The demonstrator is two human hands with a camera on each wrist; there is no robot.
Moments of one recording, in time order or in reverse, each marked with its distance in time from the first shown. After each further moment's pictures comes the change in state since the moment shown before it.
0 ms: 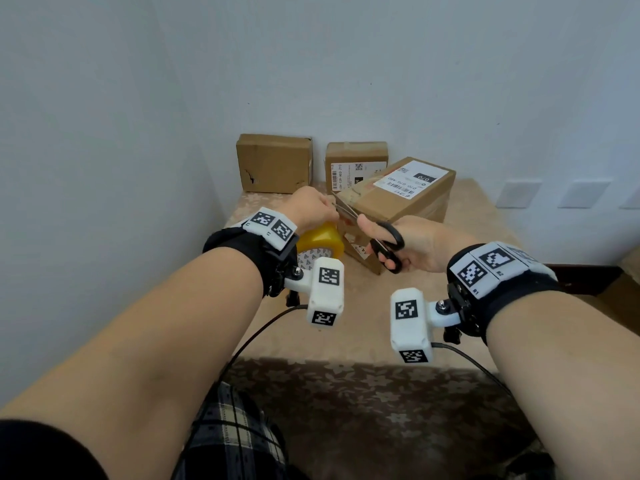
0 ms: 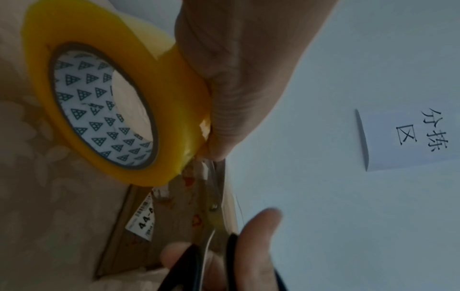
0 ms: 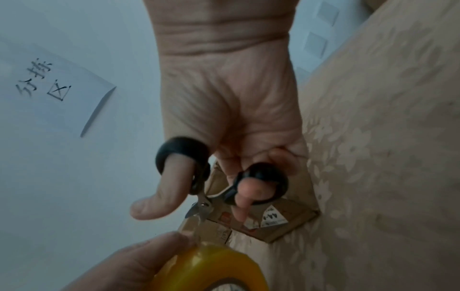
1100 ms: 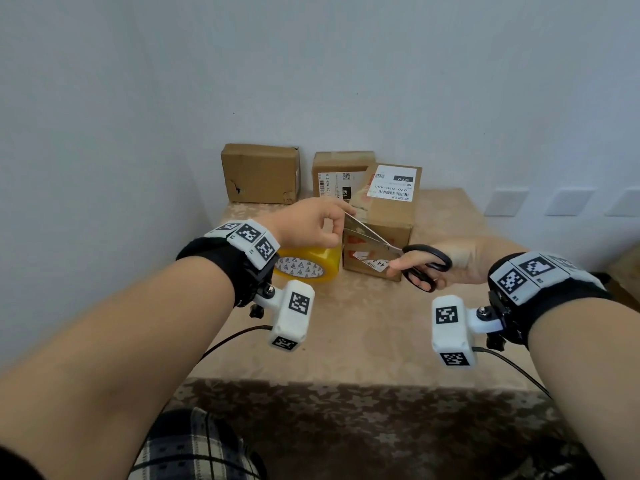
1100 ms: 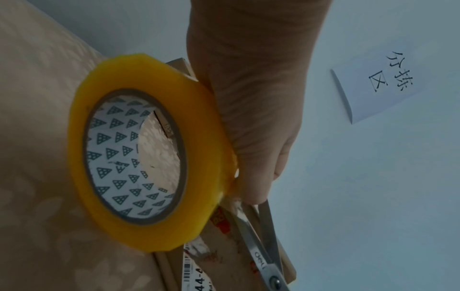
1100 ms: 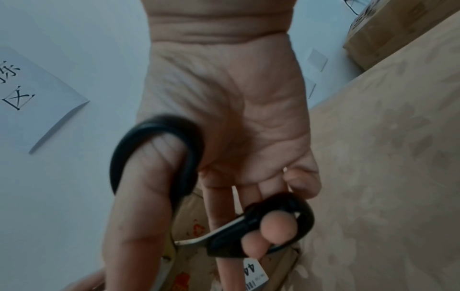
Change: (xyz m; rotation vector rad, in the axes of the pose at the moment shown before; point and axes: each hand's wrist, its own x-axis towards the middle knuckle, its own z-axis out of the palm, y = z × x) left_hand 0.012 0.002 0.001 0.255 -0.189 0.526; right_hand -0.007 0.027 -0.056 -0.212 -0.156 0.124
